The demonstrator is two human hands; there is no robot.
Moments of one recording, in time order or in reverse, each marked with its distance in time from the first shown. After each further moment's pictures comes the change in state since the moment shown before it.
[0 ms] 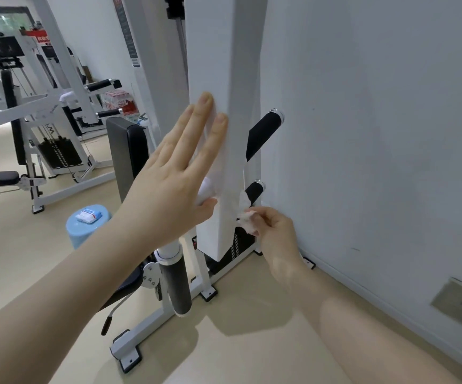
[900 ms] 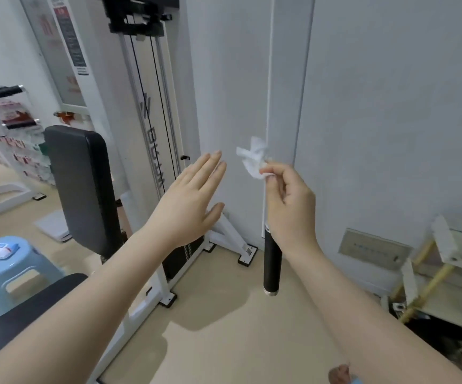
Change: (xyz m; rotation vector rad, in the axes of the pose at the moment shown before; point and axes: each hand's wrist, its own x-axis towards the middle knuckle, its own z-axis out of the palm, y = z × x) left_hand -0.078 -0.012 -0.019 -0.352 -0.123 0.123; right_hand -0.163 -0.114 0.047 -0.395 0.521 -0.547
